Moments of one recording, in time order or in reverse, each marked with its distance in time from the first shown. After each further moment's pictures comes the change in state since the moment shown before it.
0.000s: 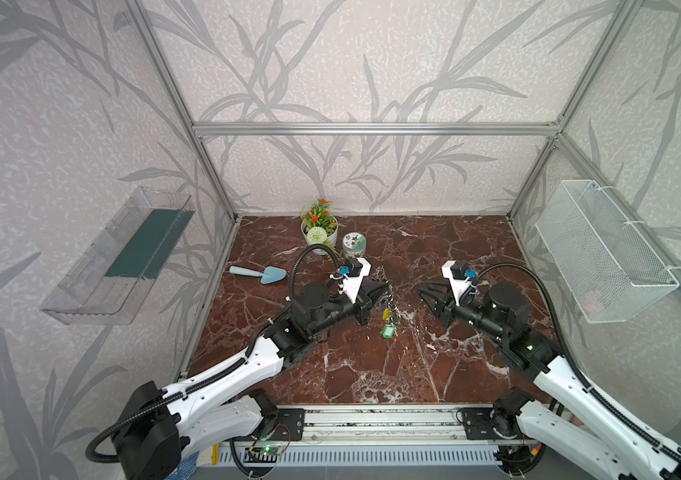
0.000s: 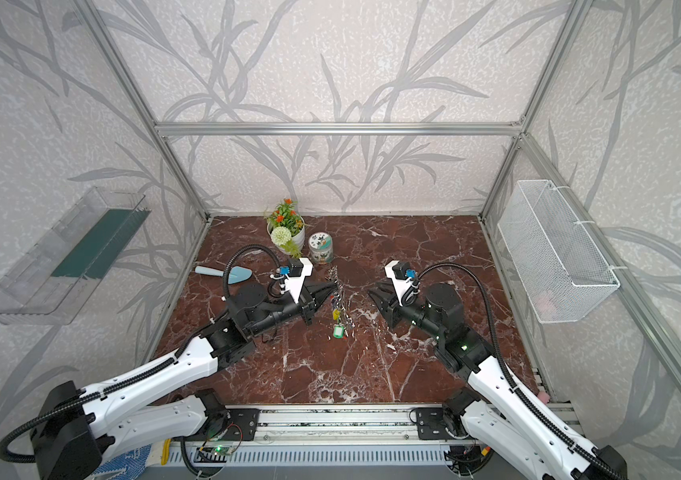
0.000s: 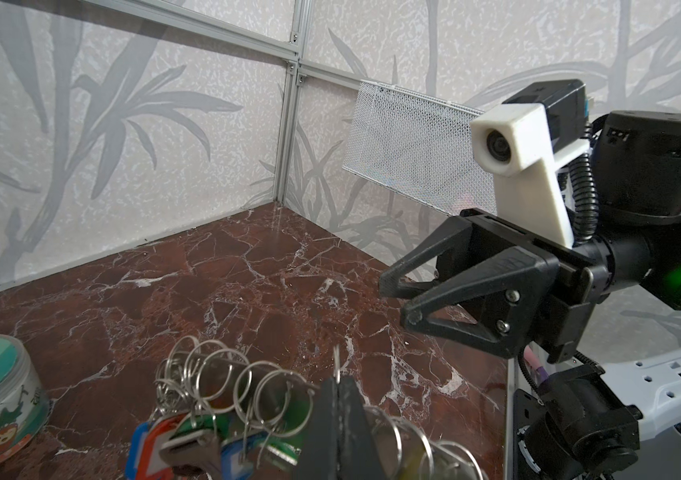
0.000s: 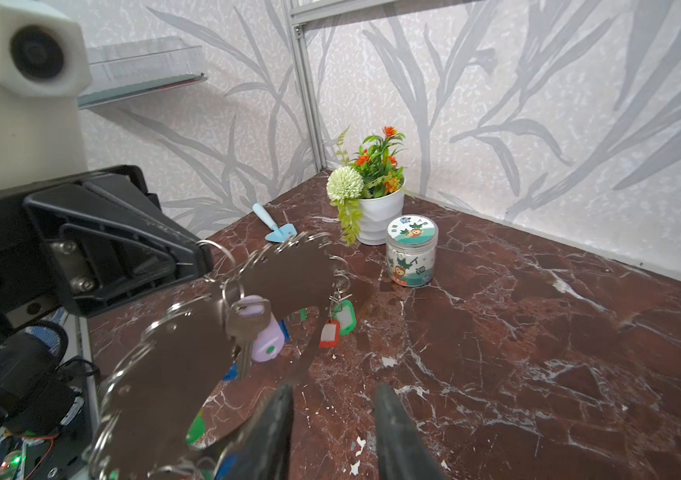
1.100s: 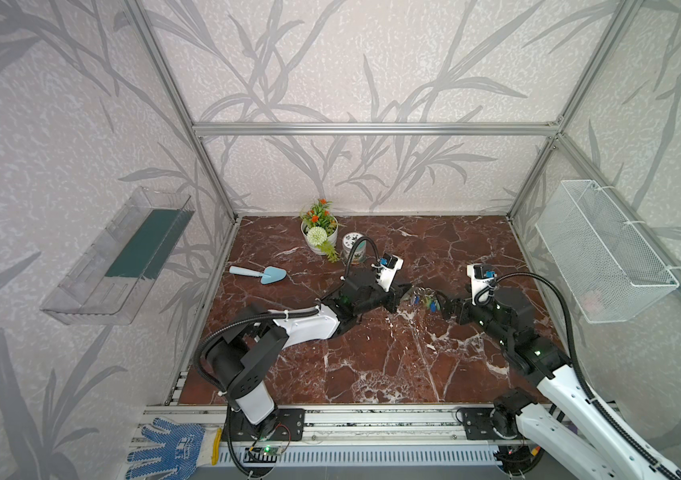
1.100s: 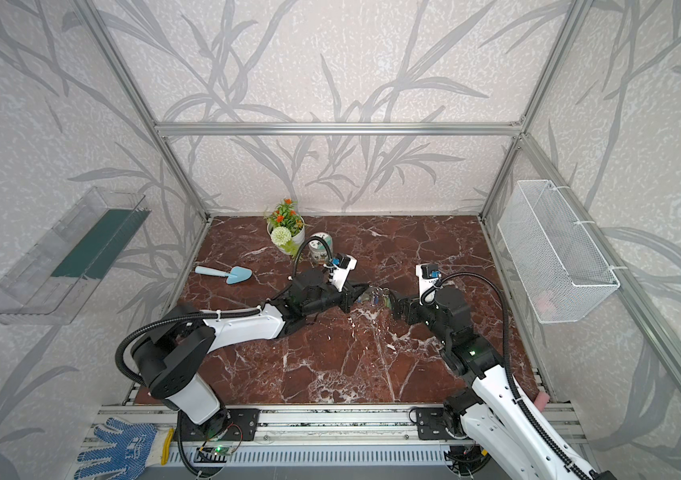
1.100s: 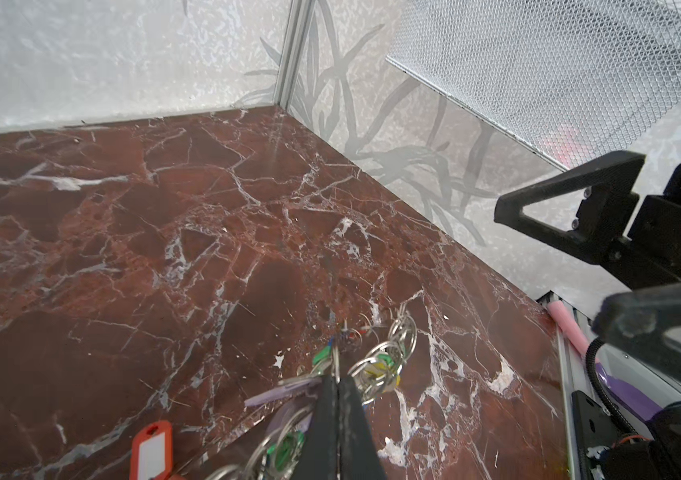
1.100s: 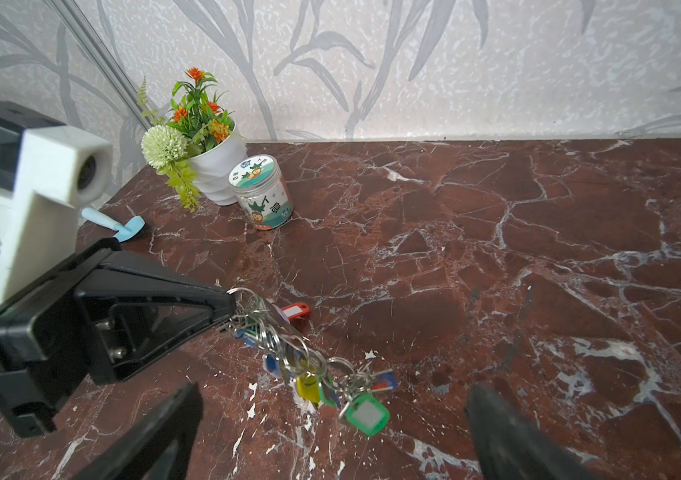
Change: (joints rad) left arm 0.006 0.635 0.174 0.249 0.069 -0.106; right arm -0.146 -0.076 -0.062 -0.202 0.244 0.110
